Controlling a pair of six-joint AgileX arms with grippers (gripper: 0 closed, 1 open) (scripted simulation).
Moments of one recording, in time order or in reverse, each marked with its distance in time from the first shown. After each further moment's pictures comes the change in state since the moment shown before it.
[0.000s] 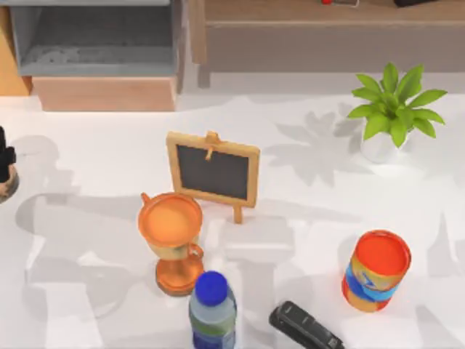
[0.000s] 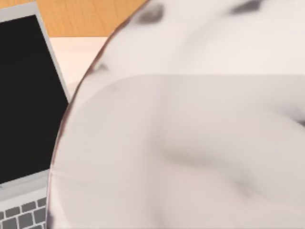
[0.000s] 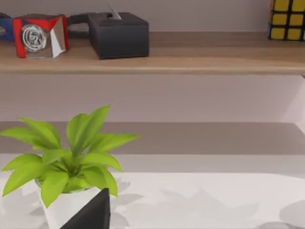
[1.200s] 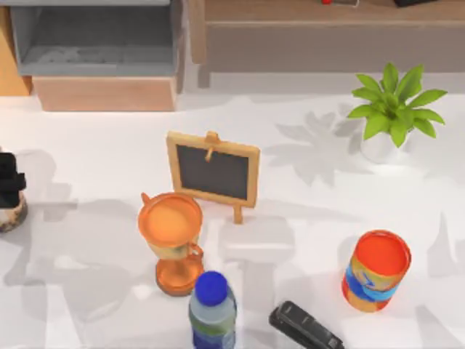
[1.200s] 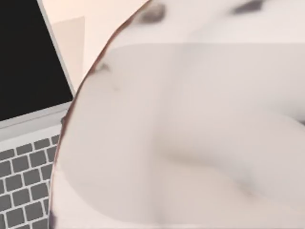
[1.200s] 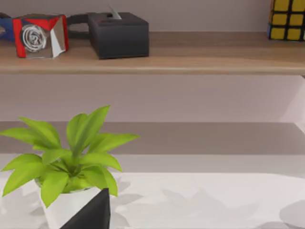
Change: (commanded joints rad) left arm -0.001 0.051 -0.074 0.046 0.000 0.000; right arm 0.000 0.000 0.000 0.000 0.000 0.000
